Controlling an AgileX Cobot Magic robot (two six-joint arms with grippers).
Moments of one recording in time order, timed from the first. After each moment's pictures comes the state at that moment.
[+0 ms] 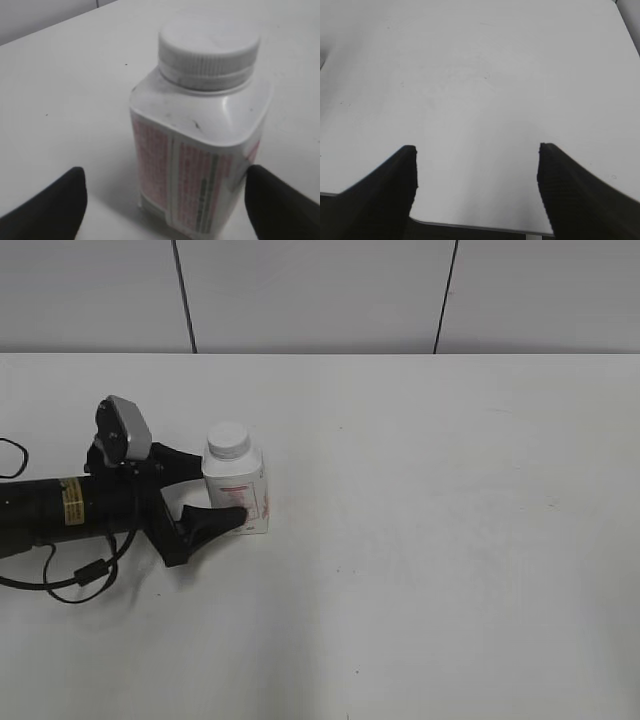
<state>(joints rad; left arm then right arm) -0.08 2.17 -0.77 1.14 -1.10 -0.25 0.13 -0.01 -0.51 0.04 1.09 -0.09</state>
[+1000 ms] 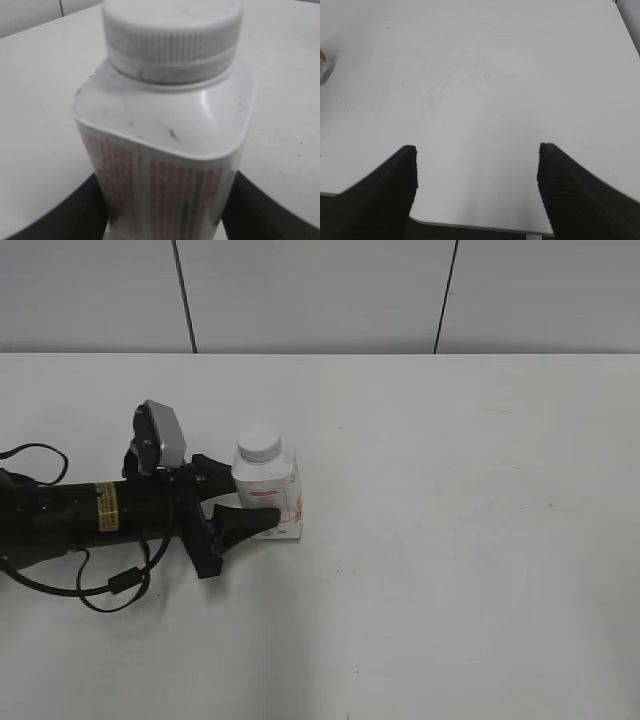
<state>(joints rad) -0.17 2.20 -0.79 1.13 -1.16 -0.25 0.13 -0.01 -0.51 0.04 1.09 -0.09</state>
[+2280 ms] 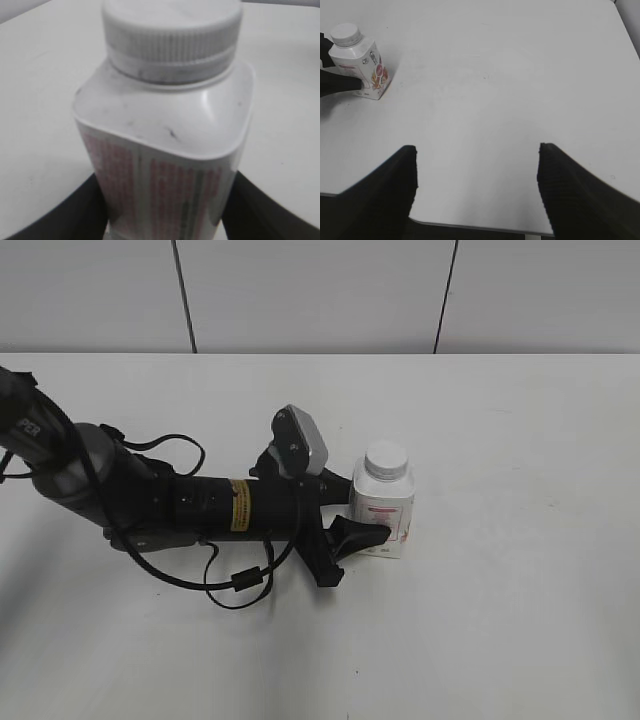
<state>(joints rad) -0.51 2.26 -1.03 1.01 -0.92 -0.38 0.13 -0.01 -0.51 0.04 1.09 -0.09</state>
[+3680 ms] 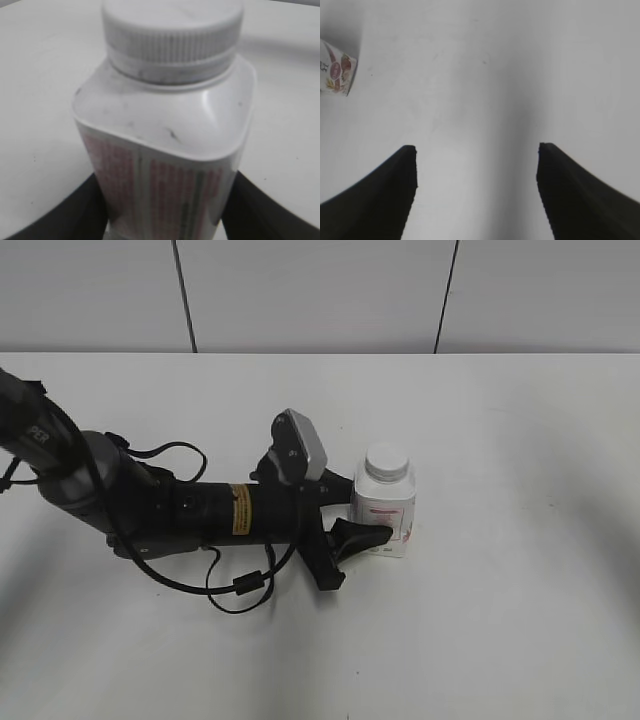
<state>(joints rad) -0.51 2.29 -1.04 0.98 -0.96 -0.32 0.13 1.23 -1.04 0.02 0.99 -0.09</state>
